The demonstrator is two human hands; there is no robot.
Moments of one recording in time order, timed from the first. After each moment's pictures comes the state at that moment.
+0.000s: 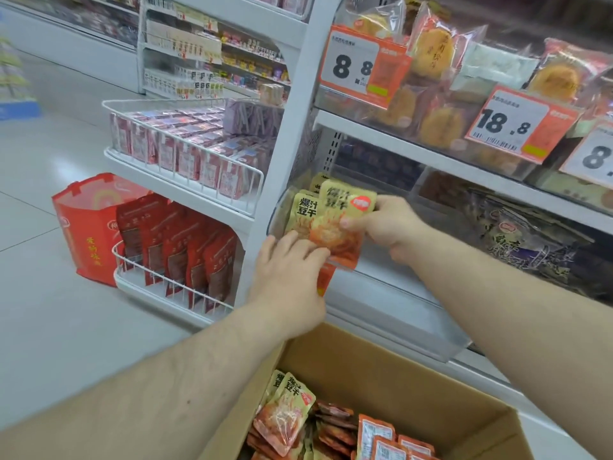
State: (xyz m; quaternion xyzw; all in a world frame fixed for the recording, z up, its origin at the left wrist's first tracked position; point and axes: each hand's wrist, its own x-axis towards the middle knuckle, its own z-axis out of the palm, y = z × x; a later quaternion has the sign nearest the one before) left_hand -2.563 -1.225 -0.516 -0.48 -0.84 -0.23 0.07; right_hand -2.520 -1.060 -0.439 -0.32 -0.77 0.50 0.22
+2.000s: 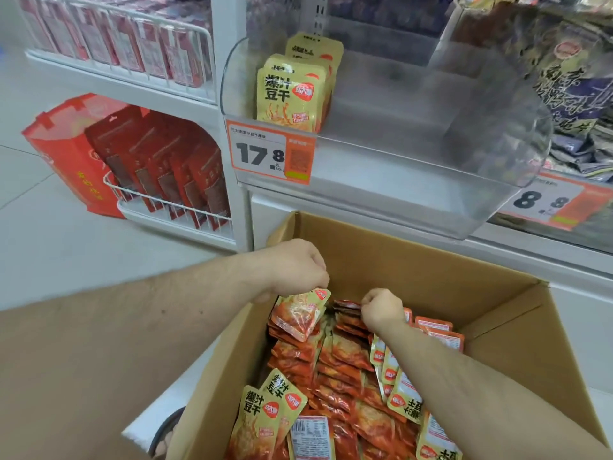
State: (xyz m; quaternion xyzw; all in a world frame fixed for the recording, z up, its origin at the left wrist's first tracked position) left_hand -2.519 -1.215 -0.587 -0.34 -0.80 -0.24 -0.44; right_hand -2.385 -1.051 -0.776 -0.56 -0.77 0.31 -0.02
